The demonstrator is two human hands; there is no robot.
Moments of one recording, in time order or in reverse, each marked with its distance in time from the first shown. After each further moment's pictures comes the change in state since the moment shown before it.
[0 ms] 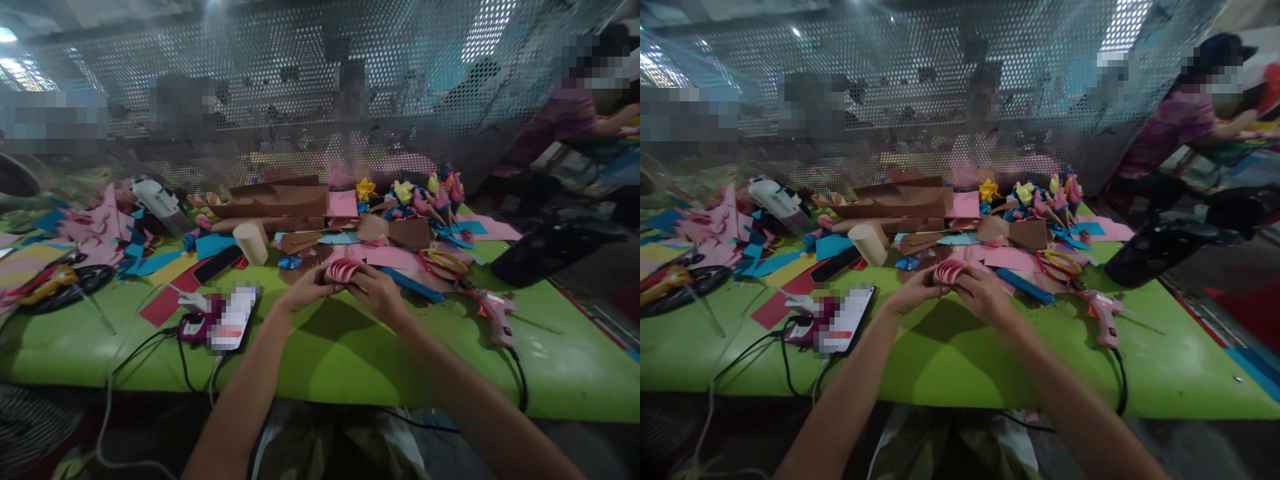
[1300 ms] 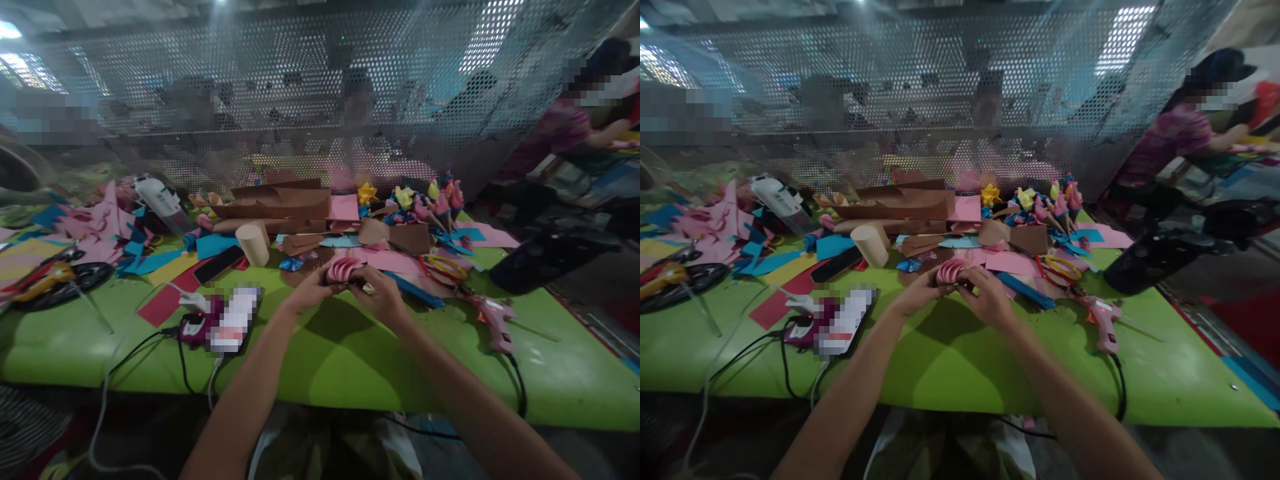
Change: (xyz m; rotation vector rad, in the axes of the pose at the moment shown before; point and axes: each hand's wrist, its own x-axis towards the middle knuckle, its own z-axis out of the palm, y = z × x) left_hand 0.007 -0.009 0.003 -0.020 0.107 0.013; right_hand -0.002 0.003 0.004 0.089 0.076 0.138
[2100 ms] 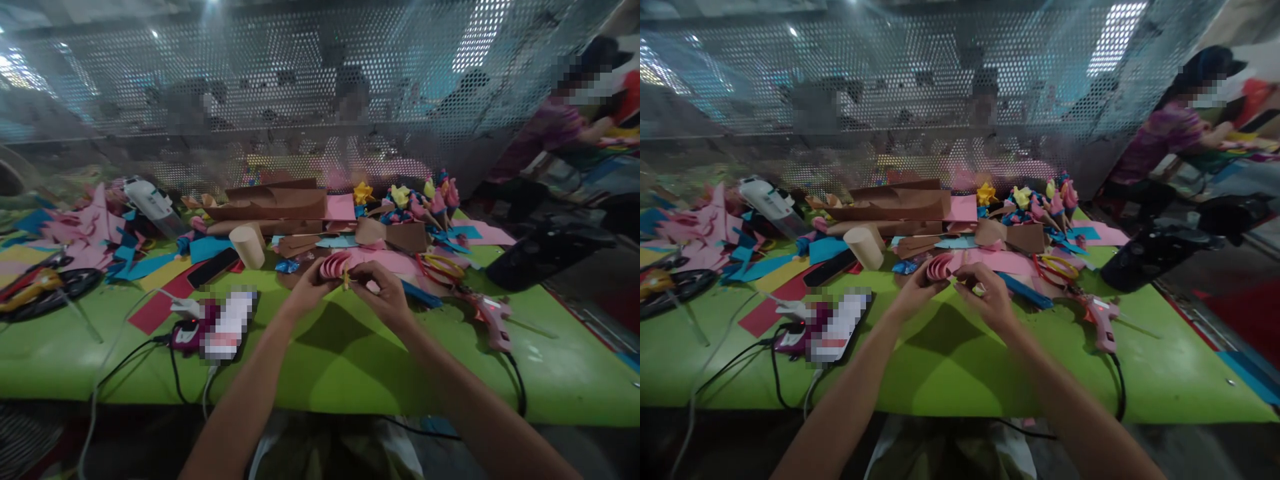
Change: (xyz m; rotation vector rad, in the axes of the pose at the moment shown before) left_hand 0.000 0.002 0.005 0.158 0.128 0.216; right_hand 0.005 -0.018 -0.010 0.259 0.083 0.208
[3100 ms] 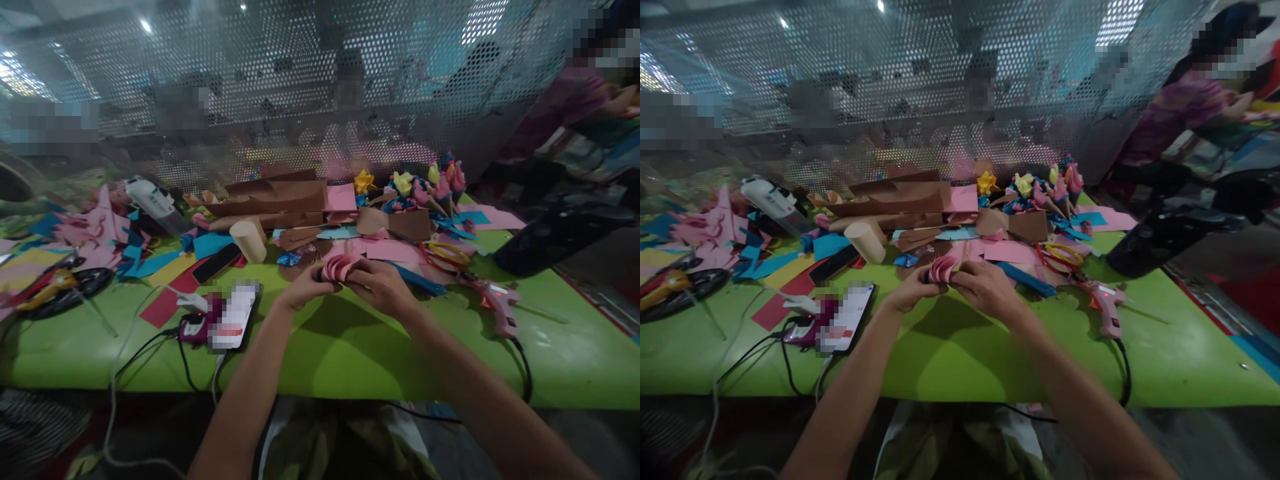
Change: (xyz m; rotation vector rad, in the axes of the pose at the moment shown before) left_hand -0.007 0.013 -0.006 -0.099 -0.104 -0.343; right_hand 0.005 0.004 -0.012 -0.566 -0.309 -0.398
